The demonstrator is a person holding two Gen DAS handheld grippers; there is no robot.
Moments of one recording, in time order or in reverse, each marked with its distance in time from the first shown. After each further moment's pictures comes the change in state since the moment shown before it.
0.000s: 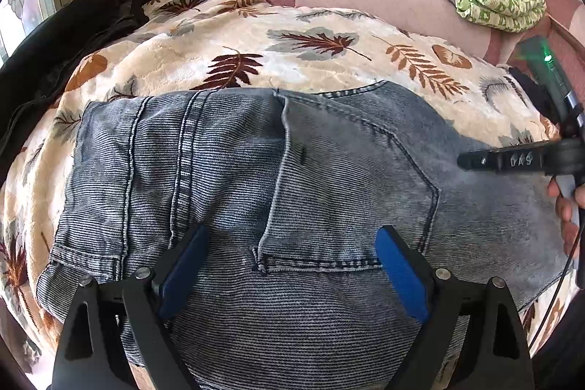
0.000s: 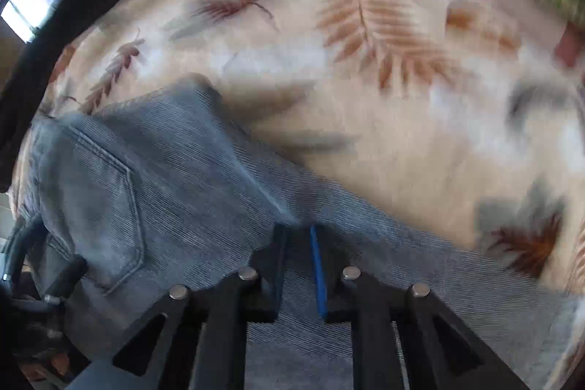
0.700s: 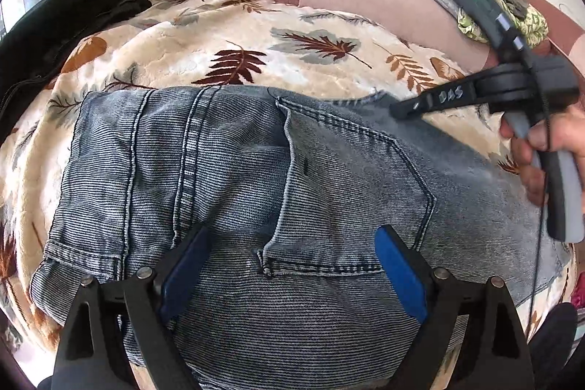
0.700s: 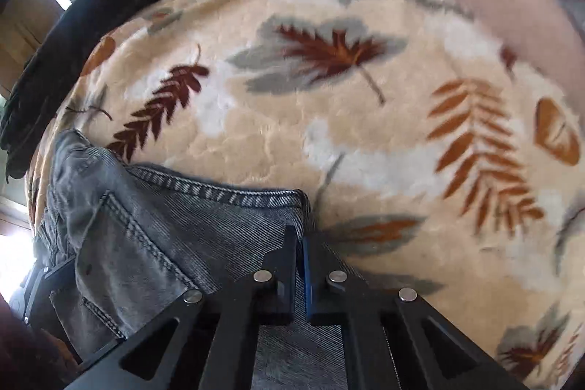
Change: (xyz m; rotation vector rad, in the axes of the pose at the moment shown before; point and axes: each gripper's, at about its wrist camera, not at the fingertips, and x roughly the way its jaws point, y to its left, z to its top) left arm -0.001 0.010 0.008 -0.070 0.018 -0.072; right arm 0.023 0.092 0.072 -0.312 -0.039 -0.071
